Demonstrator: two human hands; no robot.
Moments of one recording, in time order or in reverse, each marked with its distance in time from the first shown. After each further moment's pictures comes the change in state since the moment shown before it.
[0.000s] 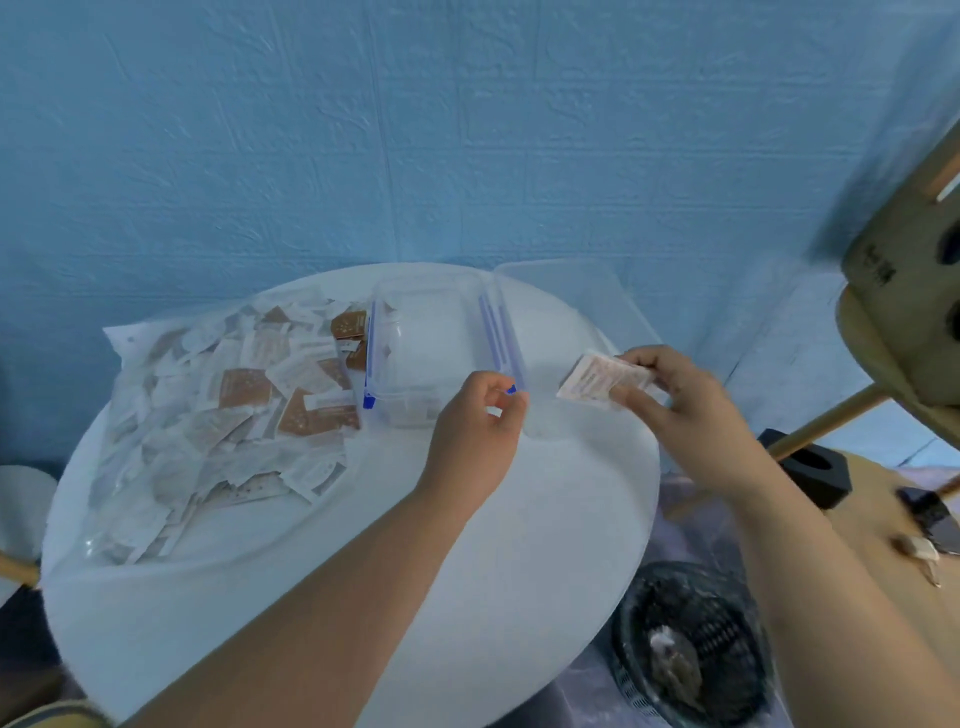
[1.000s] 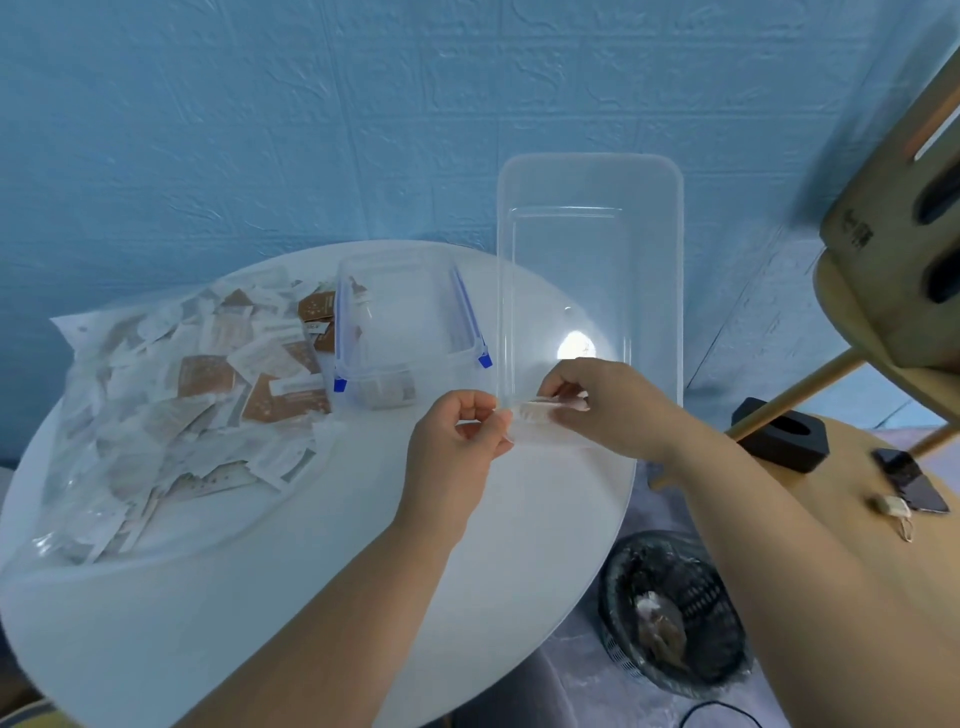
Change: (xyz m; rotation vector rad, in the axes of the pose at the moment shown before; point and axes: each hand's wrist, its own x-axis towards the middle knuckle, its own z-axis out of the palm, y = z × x) left_hand -0.027 -0.011 0.015 -0.370 0.052 -0.140; right_hand 0.011 0.012 0.021 -0.284 -0.385 0.045
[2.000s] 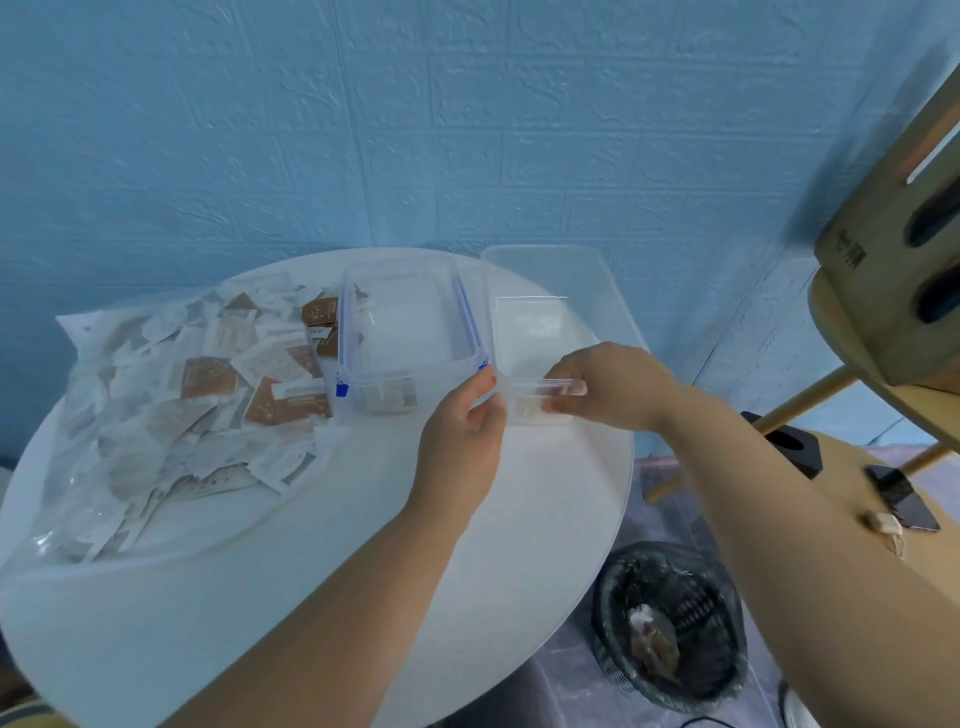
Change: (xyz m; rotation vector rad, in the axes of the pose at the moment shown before) left_hand 0.010 0.006 0.006 0.104 -0.039 -0.009; right_hand 0.023 0.000 -0.022 -0.423 -0.129 0.001
